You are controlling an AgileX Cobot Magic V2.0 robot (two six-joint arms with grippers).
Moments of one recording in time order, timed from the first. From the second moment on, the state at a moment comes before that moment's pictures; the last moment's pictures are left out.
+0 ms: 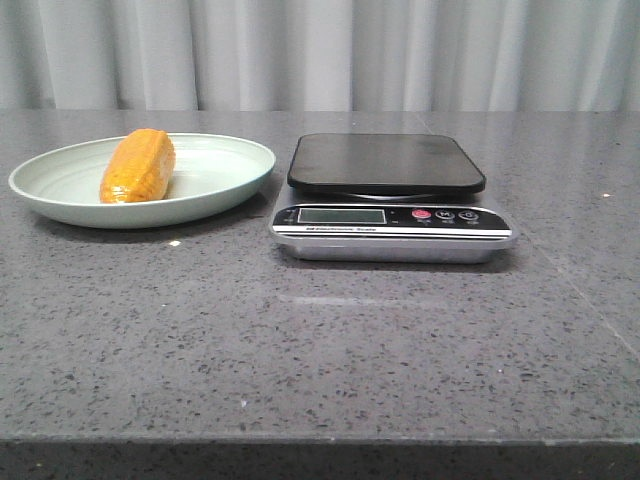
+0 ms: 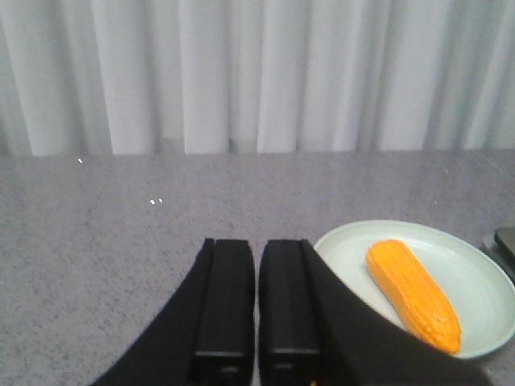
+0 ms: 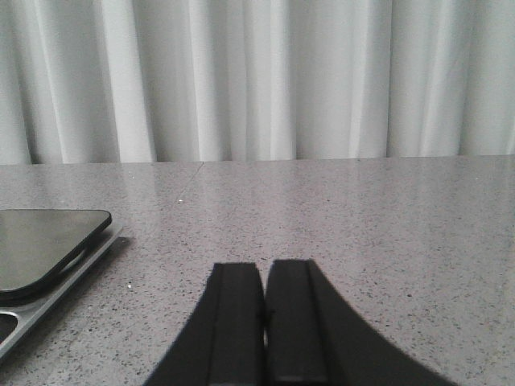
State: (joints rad) left arm 0.04 0.27 -0.60 0.03 0.53 -0.02; right arm 0.02 -0.01 0.03 0.12 -0.05 -0.02
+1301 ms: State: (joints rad) left arm -0.20 1.11 -0.96 -0.10 0.64 -0.08; right arm 0.02 -0.01 0.03 0.12 -0.05 -0.02
